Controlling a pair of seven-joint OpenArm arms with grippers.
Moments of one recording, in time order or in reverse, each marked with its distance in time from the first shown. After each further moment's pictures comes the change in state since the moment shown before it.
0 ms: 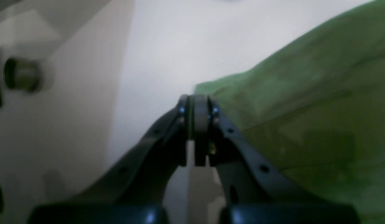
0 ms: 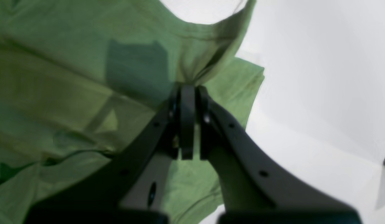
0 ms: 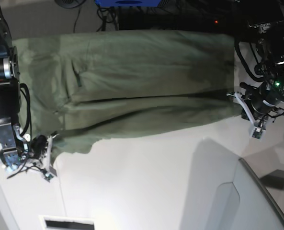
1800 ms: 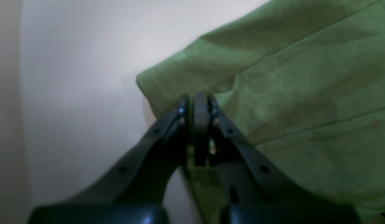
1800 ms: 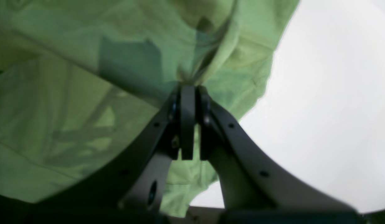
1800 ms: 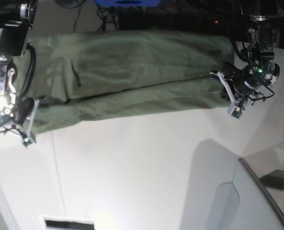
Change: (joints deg) left arm 4.1 -1.2 6.3 -9.1 0.1 0.0 -10.3; right arm -24.6 -4.5 21.1 37.2 0.5 -0.4 -24.8
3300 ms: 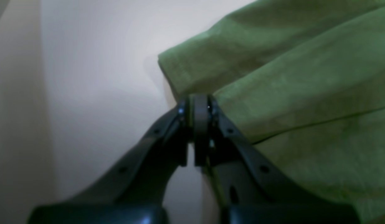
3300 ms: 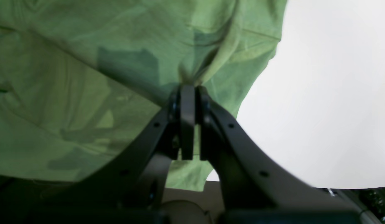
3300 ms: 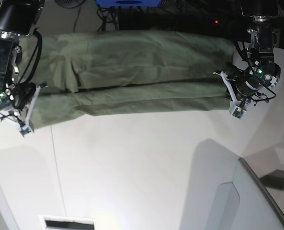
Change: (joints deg) left arm -0.2 0.0 -0.4 0.2 5.2 0.0 -0.2; right arm -7.5 -5.3 3.9 14.2 -0.6 -0.1 -5.7
